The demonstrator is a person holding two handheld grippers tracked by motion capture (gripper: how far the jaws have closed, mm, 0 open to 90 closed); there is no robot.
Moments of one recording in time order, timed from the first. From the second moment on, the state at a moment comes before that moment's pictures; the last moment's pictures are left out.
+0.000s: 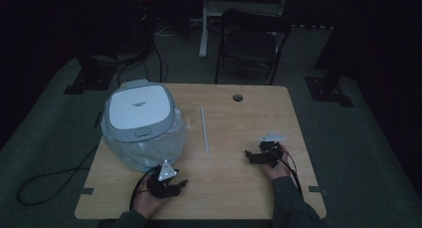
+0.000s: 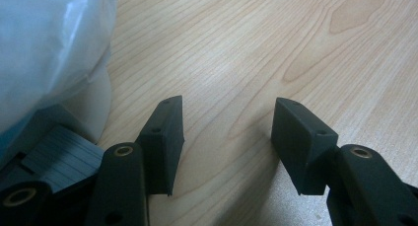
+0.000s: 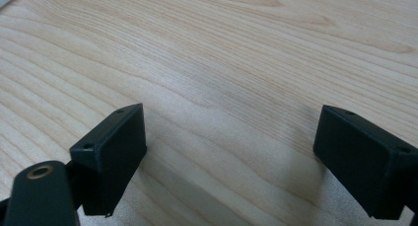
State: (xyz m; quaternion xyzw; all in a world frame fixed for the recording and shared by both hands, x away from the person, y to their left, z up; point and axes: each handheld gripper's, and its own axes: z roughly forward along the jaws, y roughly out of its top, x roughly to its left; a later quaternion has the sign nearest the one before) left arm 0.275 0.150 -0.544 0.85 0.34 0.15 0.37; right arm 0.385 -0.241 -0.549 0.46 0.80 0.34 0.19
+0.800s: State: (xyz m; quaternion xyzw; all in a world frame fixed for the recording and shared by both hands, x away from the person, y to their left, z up) left arm 0.274 0.152 -0.539 0.86 0.34 0.12 0.37; right arm 0.385 -0.241 -0.549 0.46 0.80 0.34 0.19
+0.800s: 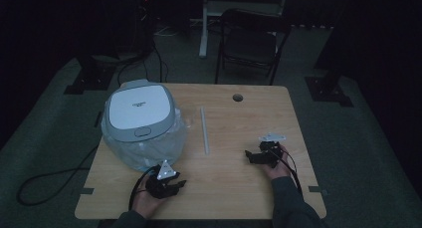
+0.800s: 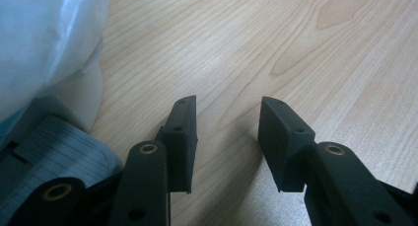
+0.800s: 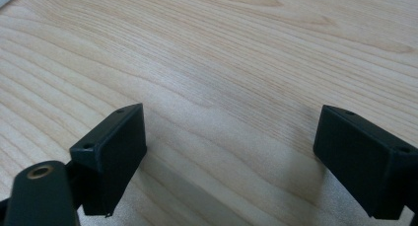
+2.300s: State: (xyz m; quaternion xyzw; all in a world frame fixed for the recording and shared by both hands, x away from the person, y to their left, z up) left arm 0.261 0.167 -0.481 0.85 0.32 0.13 0.39; right arm 0.385 -0.241 -0.549 0.46 0.80 0.34 0.19
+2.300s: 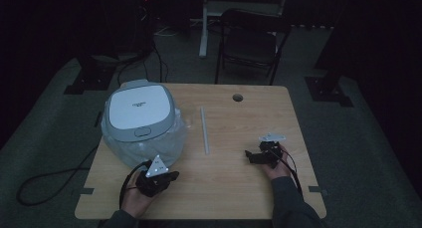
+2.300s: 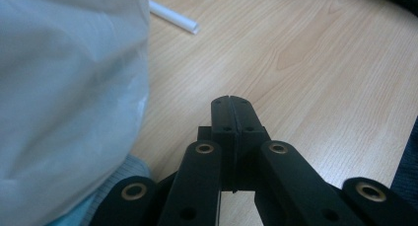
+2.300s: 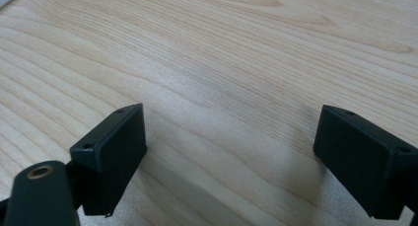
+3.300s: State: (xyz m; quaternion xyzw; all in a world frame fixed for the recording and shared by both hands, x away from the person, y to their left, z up) left arm 0.261 0.186 -0.433 0.85 0.29 0.14 0.43; right arm 0.385 -0.241 -0.549 0.46 0.80 0.34 0.19
